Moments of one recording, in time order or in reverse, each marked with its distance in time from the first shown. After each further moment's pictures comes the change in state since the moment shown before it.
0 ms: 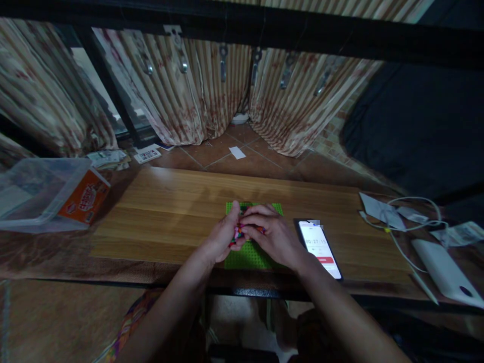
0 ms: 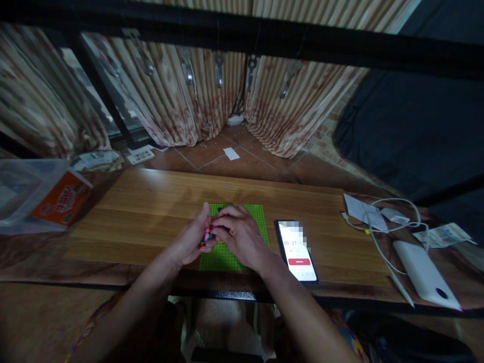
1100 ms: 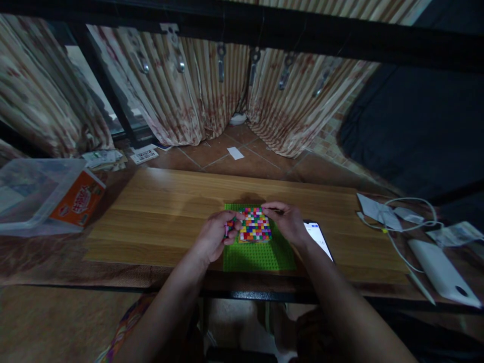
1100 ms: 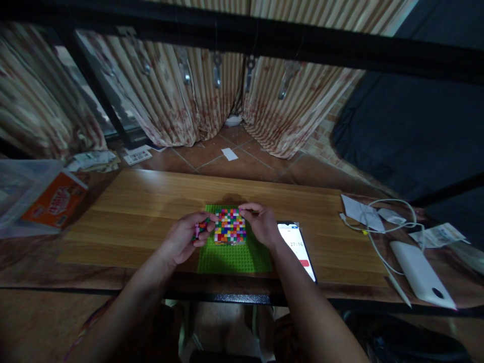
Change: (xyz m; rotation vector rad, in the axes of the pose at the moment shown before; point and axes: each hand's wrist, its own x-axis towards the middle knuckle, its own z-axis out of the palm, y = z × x) left_hand -0.002 0.011 -0.010 -0.088 0.104 0.091; right_hand -0.003 0.084 0.003 0.394 0.279 0.524
